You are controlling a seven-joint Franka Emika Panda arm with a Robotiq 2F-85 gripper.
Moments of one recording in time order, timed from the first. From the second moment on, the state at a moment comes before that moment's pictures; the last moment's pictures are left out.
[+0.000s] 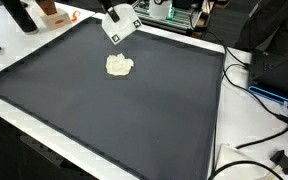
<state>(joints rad) -0.10 0.10 -0.11 -2.16 0.82 2.04 0.05</state>
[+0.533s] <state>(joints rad) -0.07 -0.04 -0.08 -2.17 0.52 2.06 0.50</state>
